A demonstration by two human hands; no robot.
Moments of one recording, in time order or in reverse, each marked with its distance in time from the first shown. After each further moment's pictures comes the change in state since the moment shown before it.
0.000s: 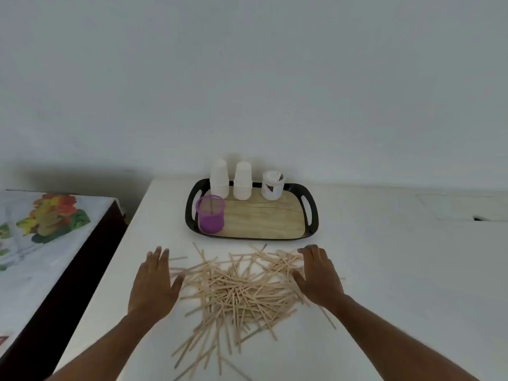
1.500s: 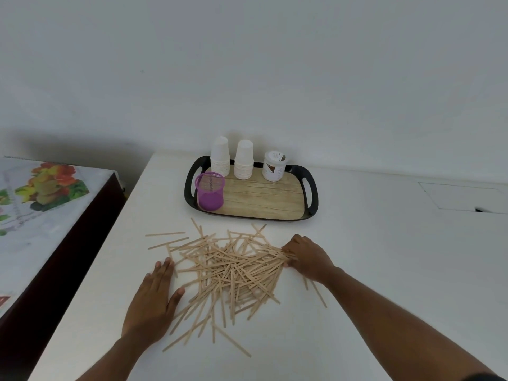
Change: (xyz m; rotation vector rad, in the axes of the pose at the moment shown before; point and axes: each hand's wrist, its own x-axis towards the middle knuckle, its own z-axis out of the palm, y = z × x) left_hand -0.082 -0.013 0.046 -0.135 -0.107 0.076; right_hand 0.022 0.010 0.012 -0.008 -0.331 -0.160
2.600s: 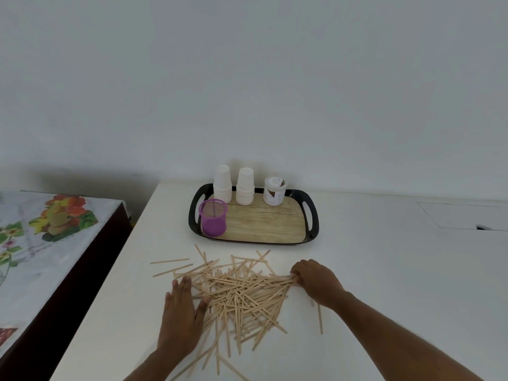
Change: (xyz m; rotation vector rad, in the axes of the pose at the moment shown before) left_hand 0.026 0.057 0.006 -0.182 0.063 -0.087; right_hand -0.010 0.011 -0.001 -0.089 0.120 -0.027
